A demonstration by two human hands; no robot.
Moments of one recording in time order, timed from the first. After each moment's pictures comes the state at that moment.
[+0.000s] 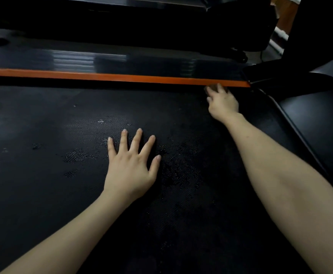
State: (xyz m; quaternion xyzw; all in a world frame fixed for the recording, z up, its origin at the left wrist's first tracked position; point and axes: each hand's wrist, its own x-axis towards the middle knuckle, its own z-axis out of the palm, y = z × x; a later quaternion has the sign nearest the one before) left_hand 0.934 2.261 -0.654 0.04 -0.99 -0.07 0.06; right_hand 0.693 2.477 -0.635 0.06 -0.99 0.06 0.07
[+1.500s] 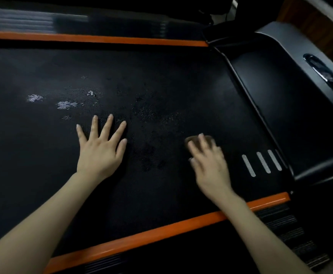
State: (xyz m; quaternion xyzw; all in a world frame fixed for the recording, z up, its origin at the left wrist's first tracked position) left_hand 1.051 2.245 -0.652 -0.01 -1.00 -0.06 0.01; right_hand 1.084 2.516 -0.617 0.08 -0.99 0.13 0.00
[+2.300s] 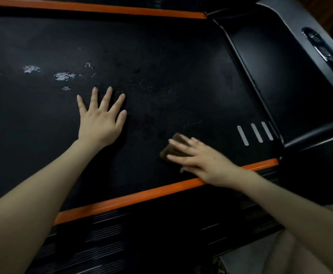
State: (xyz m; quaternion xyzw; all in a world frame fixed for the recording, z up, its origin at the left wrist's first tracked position) left_hand 1.053 2.241 -0.648 -0.02 -1.00 -0.07 0.00; right_hand 1.114 2.537 -0.607 0.41 -0.89 0.15 -0.14
